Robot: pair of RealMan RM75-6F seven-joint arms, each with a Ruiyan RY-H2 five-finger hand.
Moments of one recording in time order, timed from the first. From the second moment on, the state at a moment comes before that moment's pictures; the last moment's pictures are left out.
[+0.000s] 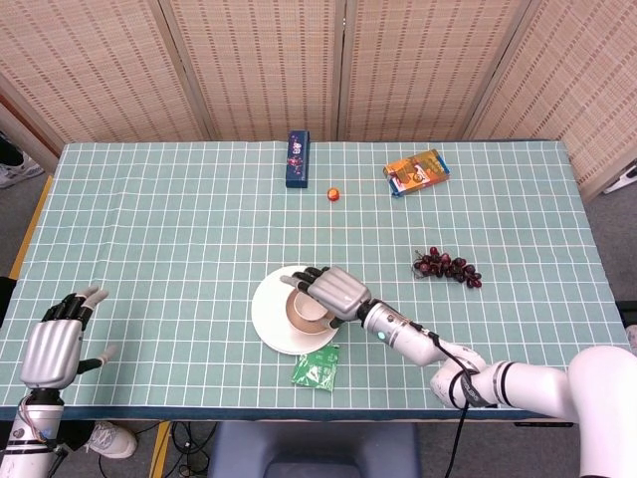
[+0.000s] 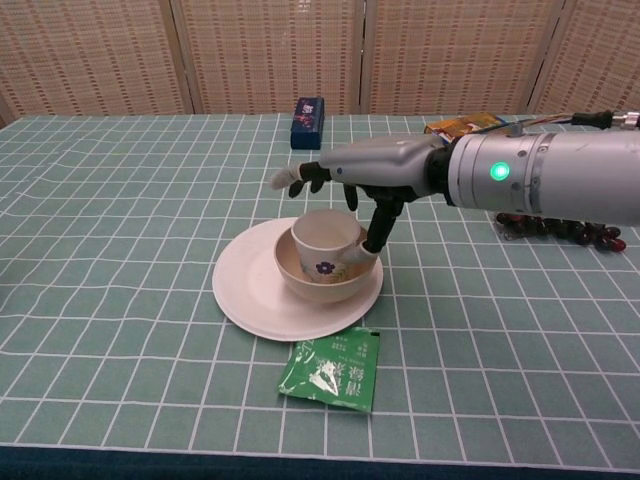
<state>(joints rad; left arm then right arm) -0.18 -1.21 -0.09 -1.74 1.38 1.45 0.31 0.98 -1.51 0.16 -1.44 -1.33 0.67 -0.13</state>
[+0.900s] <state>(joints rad) -0.19 -1.21 -0.10 -1.73 1.36 1.44 0.31 0.39 -1.10 0.00 -1.72 -1.43 1.42 -0.27</state>
